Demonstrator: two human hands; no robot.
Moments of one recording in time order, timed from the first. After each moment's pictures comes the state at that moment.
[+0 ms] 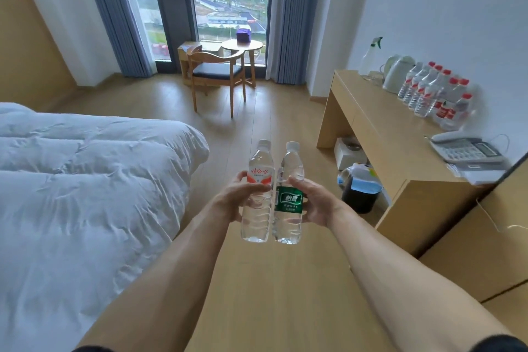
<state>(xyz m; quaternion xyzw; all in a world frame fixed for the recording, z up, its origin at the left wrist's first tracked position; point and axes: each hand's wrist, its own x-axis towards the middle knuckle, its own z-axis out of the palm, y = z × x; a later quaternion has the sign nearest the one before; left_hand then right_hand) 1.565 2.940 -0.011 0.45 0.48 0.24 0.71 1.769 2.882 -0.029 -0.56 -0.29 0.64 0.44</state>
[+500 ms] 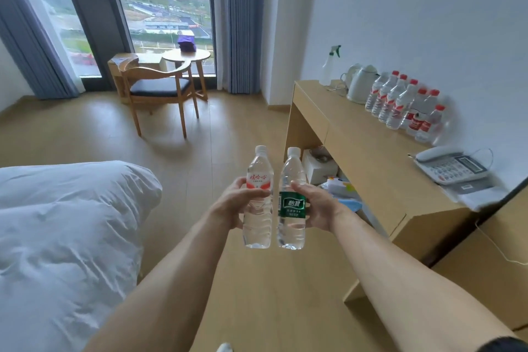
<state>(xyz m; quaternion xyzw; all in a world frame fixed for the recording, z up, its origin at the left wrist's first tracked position) 1.678 3.184 -0.034 0.48 0.42 0.18 0.75 1.872 3.082 -0.037 -0.62 -0.23 0.57 0.48</state>
